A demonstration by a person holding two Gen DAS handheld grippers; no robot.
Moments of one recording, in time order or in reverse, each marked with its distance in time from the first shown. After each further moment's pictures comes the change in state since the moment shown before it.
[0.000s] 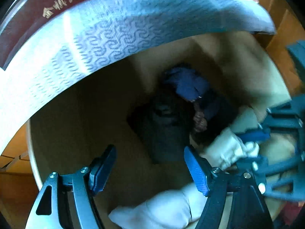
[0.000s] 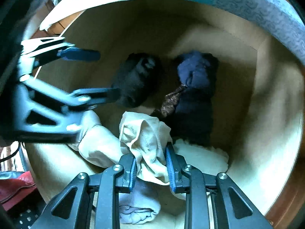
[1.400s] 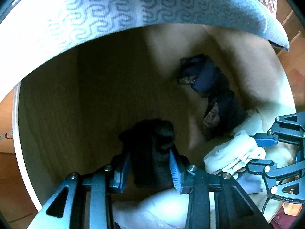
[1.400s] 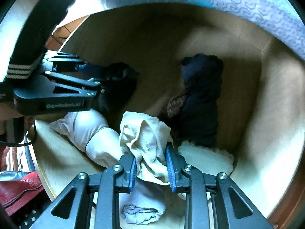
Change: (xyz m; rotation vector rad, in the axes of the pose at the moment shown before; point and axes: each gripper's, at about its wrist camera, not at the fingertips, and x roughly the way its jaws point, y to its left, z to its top) left arm 0.068 -0.008 -0.018 -0.123 0.069 -0.095; right arm -0.029 -0.028 0.000 0.006 -0.031 0.056
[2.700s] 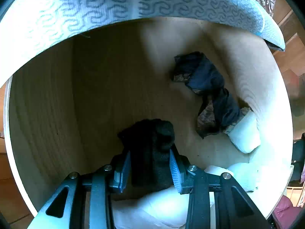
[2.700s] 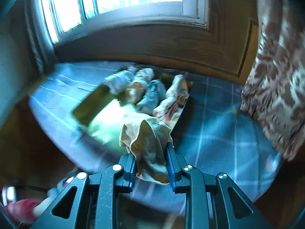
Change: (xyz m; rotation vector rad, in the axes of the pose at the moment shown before) left arm -0.025 0.018 0.015 0.004 0.007 -0.056; right arm -0.233 -0.013 0.148 0.085 -0.398 -0.300
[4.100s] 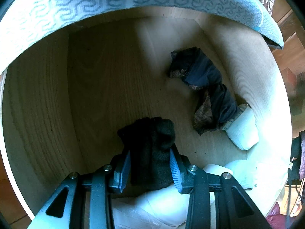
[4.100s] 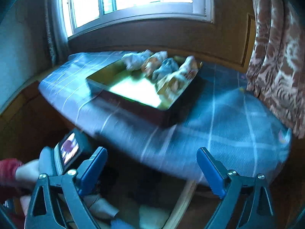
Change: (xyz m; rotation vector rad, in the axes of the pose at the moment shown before) left arm 0.001 0.001 0.000 0.003 0.021 -0.019; right arm -0.005 0.025 -0.143 -0.048 -0.112 0.089
